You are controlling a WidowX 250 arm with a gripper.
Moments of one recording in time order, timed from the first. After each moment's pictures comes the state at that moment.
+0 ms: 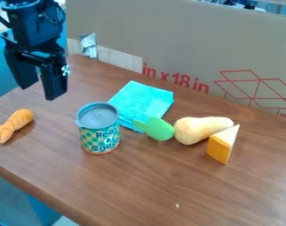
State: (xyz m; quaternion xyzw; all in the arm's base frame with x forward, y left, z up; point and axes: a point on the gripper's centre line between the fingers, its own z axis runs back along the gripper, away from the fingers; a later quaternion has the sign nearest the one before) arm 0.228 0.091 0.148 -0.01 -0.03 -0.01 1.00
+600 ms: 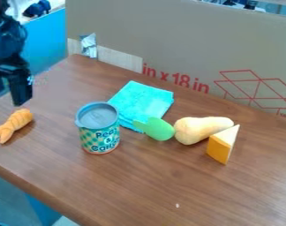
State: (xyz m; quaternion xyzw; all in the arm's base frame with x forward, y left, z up) arm 0.228 0.162 0.112 0.02 -0.03 0.06 1.00
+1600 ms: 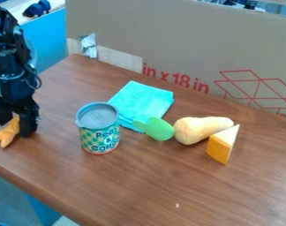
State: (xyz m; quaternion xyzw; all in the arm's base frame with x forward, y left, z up) arm 0.258 0.180 0.028 0.07 0.01 0.01 1.00
